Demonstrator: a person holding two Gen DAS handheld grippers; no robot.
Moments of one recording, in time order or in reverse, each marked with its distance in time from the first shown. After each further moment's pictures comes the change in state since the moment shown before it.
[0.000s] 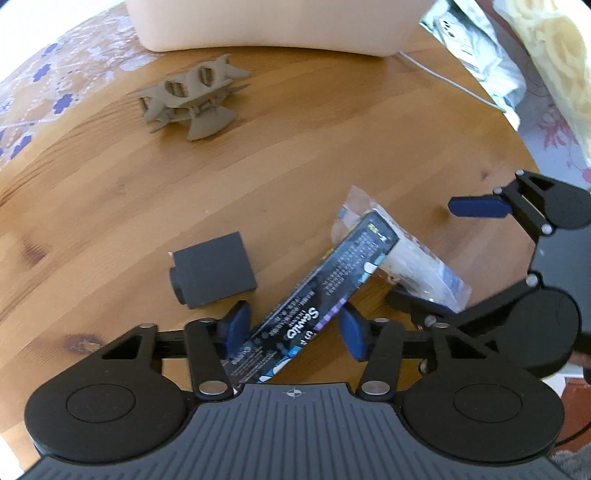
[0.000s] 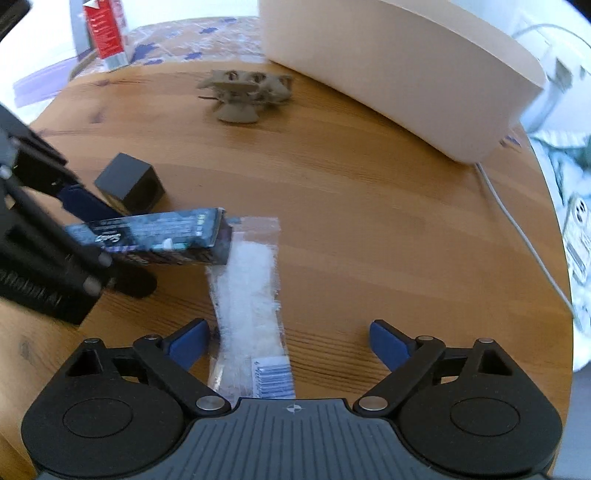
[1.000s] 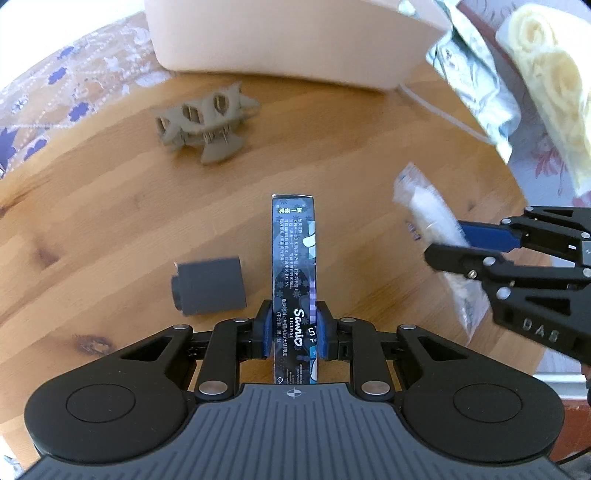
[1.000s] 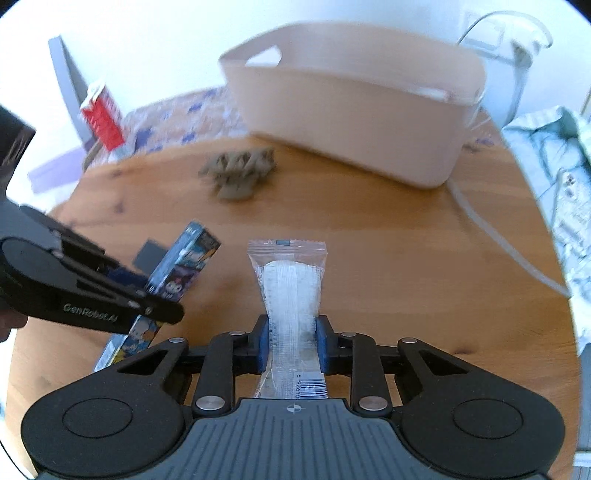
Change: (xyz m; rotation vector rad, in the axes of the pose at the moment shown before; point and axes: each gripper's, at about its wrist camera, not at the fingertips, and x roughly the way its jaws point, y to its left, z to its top) left arm -0.028 0.003 0.008 -0.073 -0.063 -0.044; right arm -0.051 -0.030 0.014 0.200 -0.134 0.109
